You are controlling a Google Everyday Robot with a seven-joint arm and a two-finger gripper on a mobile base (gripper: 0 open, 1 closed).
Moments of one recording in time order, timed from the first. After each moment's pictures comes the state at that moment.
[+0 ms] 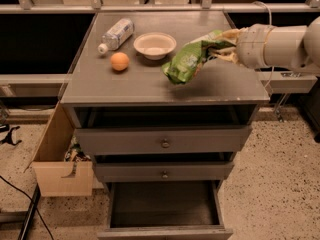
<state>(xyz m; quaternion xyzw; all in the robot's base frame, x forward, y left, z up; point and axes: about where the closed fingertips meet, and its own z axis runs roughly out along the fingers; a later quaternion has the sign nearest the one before) 0.659 -0.159 0.938 -0.63 0.54 -0.09 0.56</state>
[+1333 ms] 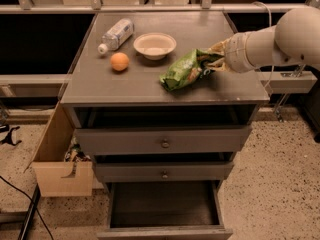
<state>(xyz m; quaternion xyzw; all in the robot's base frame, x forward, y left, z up) 0.677 -0.154 0.884 -0.72 0.52 -0.13 0.44</state>
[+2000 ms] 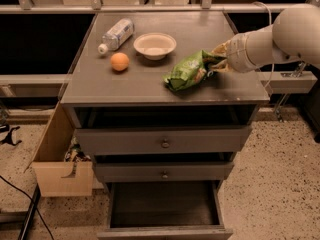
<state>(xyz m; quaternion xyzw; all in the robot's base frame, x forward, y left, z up) 0.680 -0.166 0.876 -0.74 0.51 -0.16 0.40</state>
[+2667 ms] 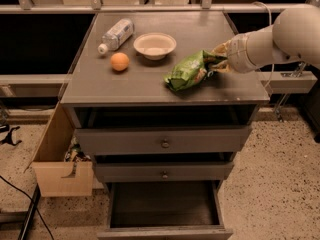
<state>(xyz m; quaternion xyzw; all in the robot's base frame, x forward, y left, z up) 0.680 -0.166 0.876 -0.74 0.51 -0.16 0.40</state>
